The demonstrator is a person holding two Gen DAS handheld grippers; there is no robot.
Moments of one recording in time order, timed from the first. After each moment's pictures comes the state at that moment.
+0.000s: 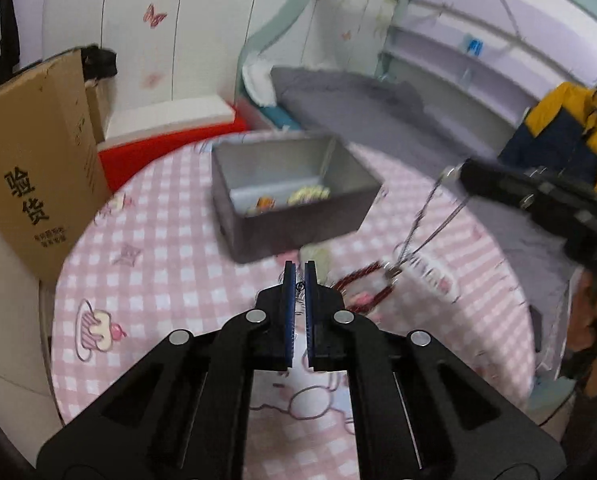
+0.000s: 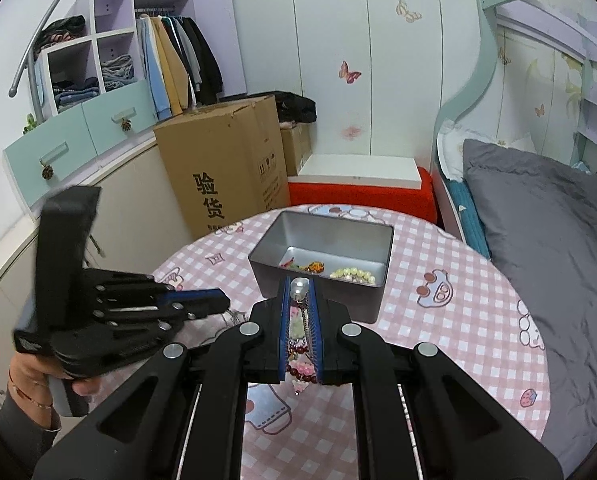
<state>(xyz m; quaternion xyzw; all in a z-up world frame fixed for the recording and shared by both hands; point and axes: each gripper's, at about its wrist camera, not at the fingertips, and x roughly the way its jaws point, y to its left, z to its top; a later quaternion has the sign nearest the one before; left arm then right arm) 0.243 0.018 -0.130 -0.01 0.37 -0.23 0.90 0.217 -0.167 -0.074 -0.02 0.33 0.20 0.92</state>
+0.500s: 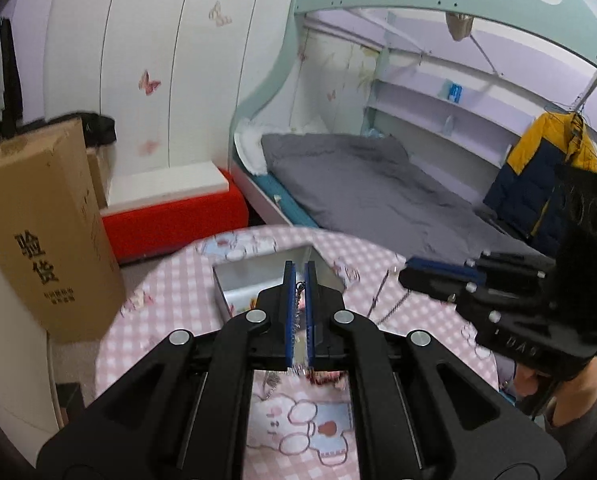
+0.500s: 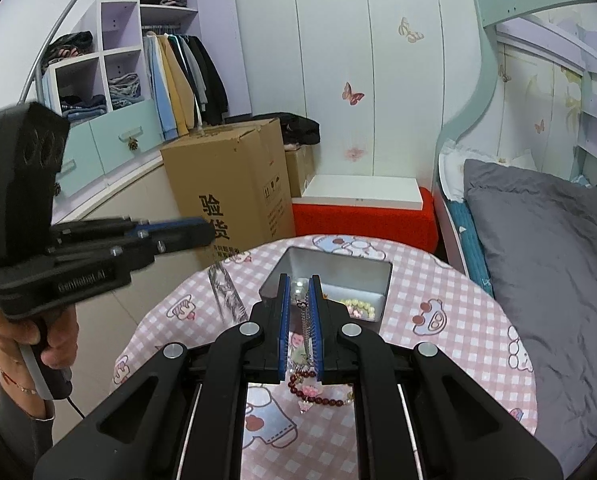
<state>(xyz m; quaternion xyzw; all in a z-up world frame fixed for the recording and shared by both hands) 0.239 0.013 -0.035 -0.01 0.28 -0.25 0.93 0.216 -0.165 -0.044 -0.01 0.30 0.20 0.93</state>
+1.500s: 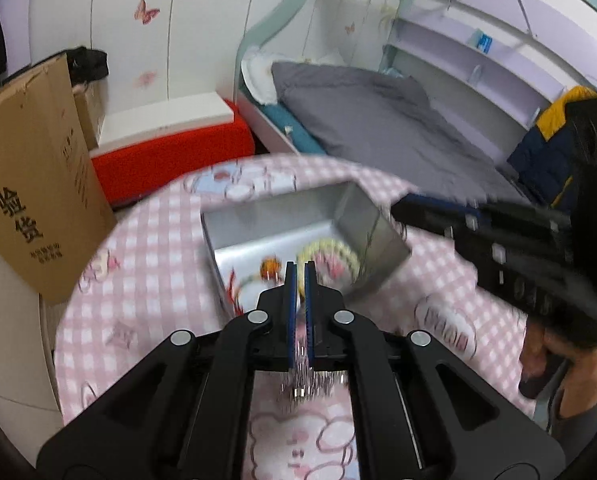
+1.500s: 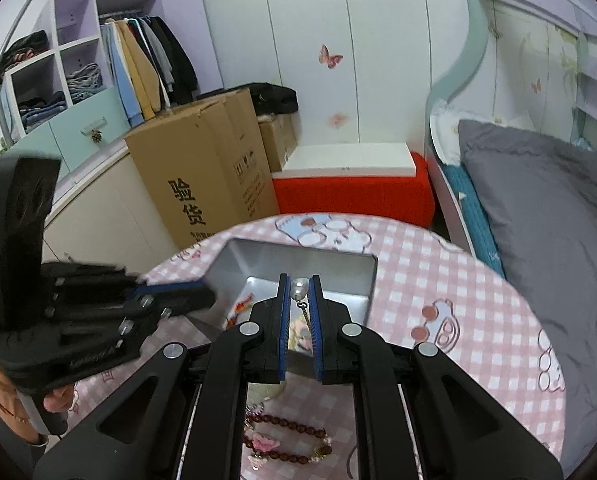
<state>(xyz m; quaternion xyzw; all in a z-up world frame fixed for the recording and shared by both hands) 0.317 -0.006 -0.137 0.00 0.41 -0.23 0.88 0.304 -0.185 -0.111 0.01 0.36 0.18 0.91</state>
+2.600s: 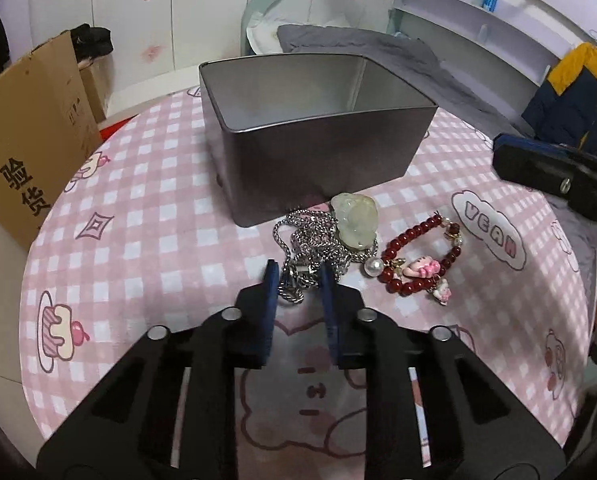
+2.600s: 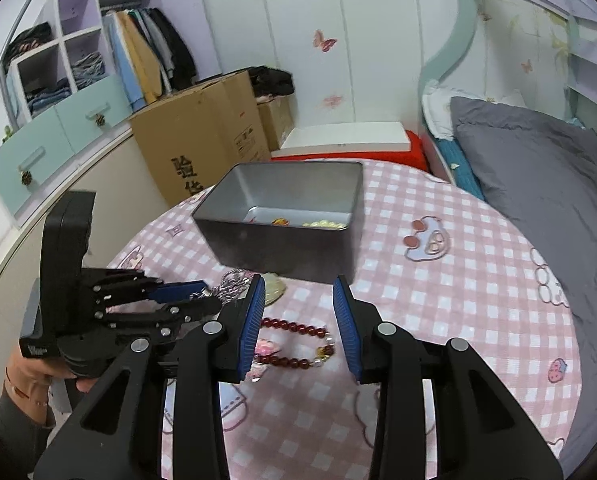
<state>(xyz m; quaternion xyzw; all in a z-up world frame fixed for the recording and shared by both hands) 0.273 -0.005 -0.205 0.04 0.44 -0.21 0.87 0.245 -0.197 -0.137 0.02 0.38 0.18 0.91</state>
